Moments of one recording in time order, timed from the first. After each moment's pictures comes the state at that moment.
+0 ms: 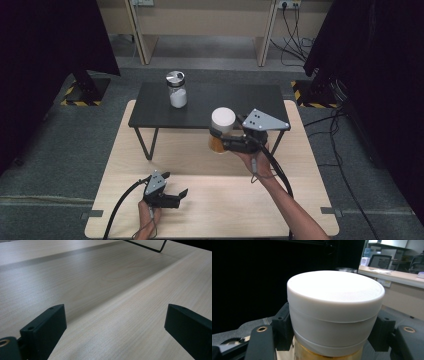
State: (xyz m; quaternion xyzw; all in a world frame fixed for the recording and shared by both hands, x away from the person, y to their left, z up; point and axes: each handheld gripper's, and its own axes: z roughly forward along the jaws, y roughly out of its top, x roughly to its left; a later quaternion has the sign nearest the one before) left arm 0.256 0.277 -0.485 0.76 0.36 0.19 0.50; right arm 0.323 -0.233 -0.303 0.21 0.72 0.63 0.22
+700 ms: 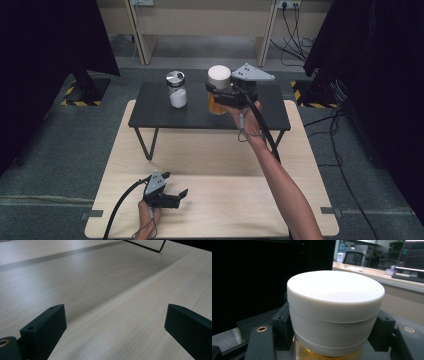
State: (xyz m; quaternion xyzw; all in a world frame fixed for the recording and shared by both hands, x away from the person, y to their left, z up) left arm 0.257 0.278 -0.485 0.77 0.36 0.19 0.50; right arm 0.391 -0.191 -0.249 0.28 0.70 0.59 0.27
